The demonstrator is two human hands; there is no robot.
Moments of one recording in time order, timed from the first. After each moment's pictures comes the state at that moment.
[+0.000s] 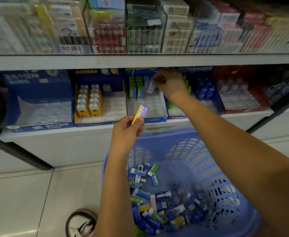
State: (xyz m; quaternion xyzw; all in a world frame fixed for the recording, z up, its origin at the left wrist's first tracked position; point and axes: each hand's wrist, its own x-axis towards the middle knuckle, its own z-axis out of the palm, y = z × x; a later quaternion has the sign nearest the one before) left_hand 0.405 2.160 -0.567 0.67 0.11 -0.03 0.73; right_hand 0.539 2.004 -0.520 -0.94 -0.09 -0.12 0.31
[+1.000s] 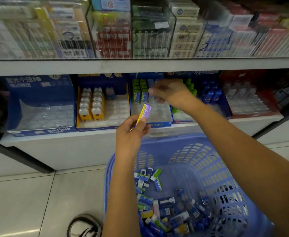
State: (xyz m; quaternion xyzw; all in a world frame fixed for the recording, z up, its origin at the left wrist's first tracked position) left_hand 0.409 2.151 -0.561 0.59 0.13 0.00 0.80; right_hand 0.509 2.013 -0.503 -0.89 -0.09 0.05 0.44
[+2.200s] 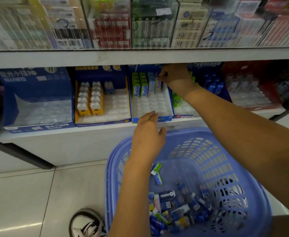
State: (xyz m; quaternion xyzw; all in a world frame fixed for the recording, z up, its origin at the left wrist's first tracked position) left_hand 0.412 2.127 -0.572 0.92 -0.07 -0.02 0.38; right_hand 0.584 1.999 -0.523 -0.99 -0.08 -0.02 0.14
